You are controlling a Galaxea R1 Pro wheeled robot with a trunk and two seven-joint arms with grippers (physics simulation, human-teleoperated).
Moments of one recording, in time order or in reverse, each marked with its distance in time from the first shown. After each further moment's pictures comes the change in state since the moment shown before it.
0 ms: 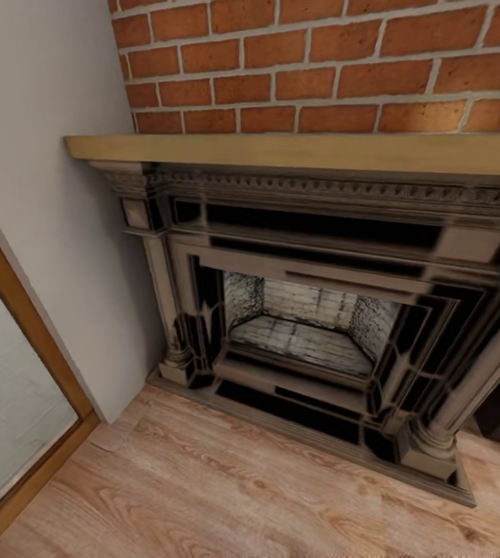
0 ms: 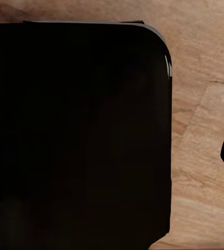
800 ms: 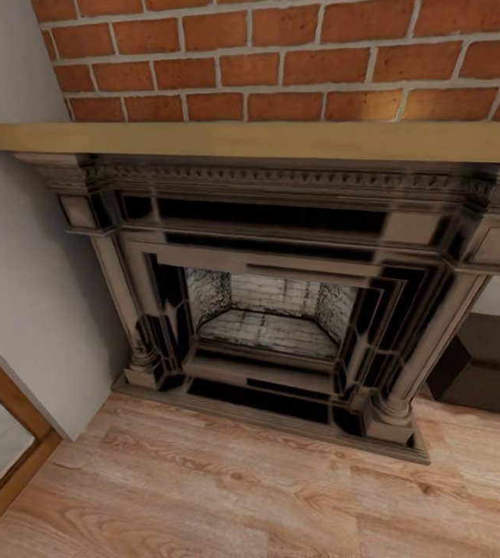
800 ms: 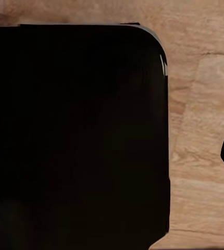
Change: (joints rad) left arm 0.000 0.000 0.000 0.000 0.000 0.000 0.000; right arm 0.000 -0.002 0.000 0.000 -0.018 -0.042 0.000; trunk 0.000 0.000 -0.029
